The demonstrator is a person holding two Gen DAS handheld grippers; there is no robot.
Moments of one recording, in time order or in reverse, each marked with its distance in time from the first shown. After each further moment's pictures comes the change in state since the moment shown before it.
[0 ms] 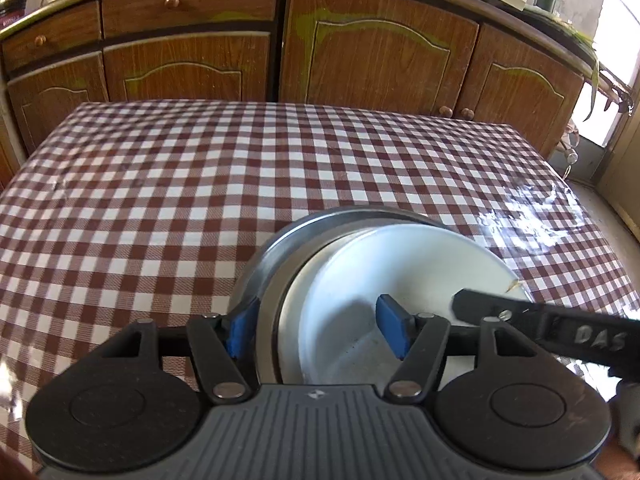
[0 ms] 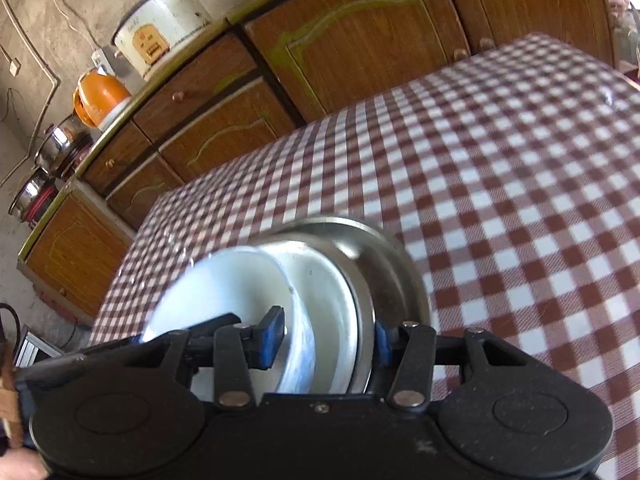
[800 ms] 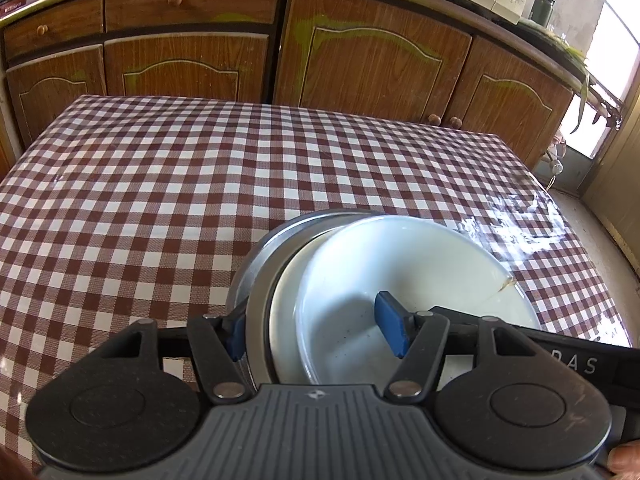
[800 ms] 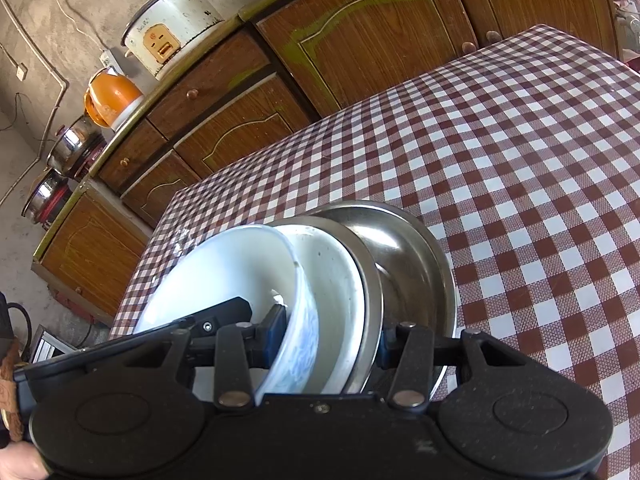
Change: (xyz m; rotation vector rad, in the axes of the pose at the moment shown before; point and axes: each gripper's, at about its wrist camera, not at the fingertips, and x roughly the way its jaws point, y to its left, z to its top) left arm -0.027 0.011 -0.005 -0.036 0.006 -0.051; right arm -0.008 0.009 -0.011 0.028 0.029 0.038
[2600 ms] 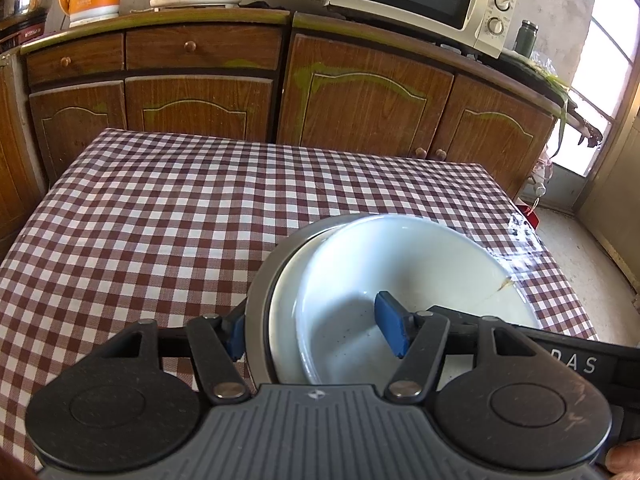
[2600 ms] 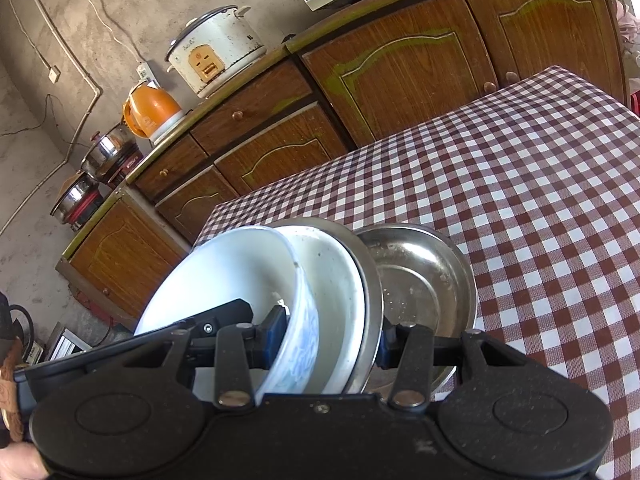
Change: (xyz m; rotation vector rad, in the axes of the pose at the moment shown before) left arm -0.081 -0.004 -0.010 0.002 -0.092 0.014; right arm -0.063 0.036 -0.016 -0.045 -0.071 0.046
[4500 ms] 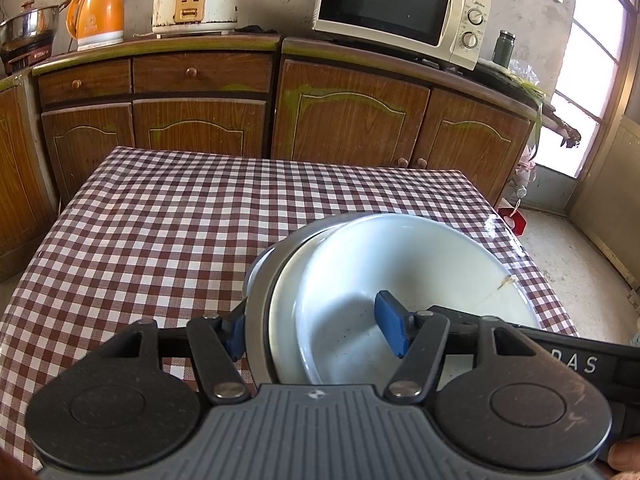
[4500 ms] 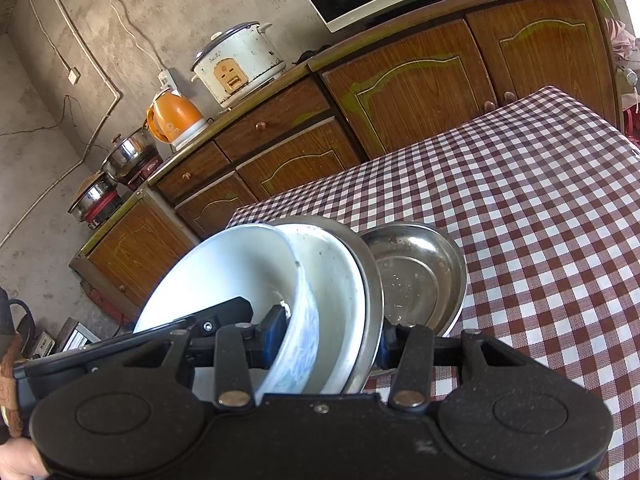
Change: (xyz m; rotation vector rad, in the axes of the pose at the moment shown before) left arm -0.064 -0.024 -0.021 0.017 -0.050 0.014; right arm -0.066 0.022 -0.026 -0.031 -0.039 0.017
